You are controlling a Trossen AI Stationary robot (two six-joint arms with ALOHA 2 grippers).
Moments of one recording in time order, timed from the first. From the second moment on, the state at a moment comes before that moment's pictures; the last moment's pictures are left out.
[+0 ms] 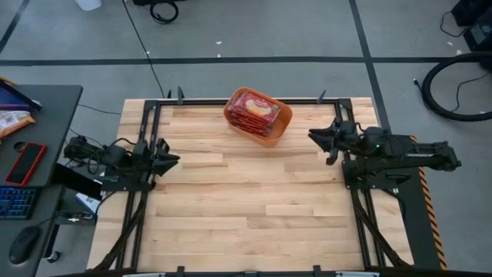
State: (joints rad) left arm -0.38 0.00 0.09 0.28 -0.41 -0.24; right arm -0.06 0.33 0.32 0.07 0.26 0.26
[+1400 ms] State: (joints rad) left arm 0.16 0.00 0.01 0.18 -0.41 -0.24; right arm -0.05 0.00 0.01 0.10 0.26 0.26
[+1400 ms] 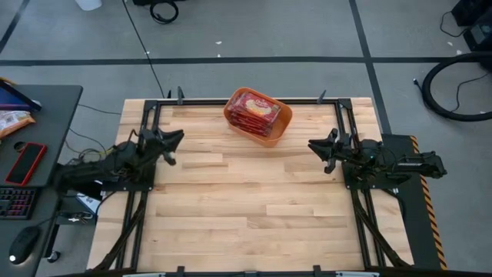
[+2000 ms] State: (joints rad) left arm 0.22 0.00 0.01 0.18 -0.41 -0.24; right arm 0.02 0.00 0.01 0.11 0.27 0.26
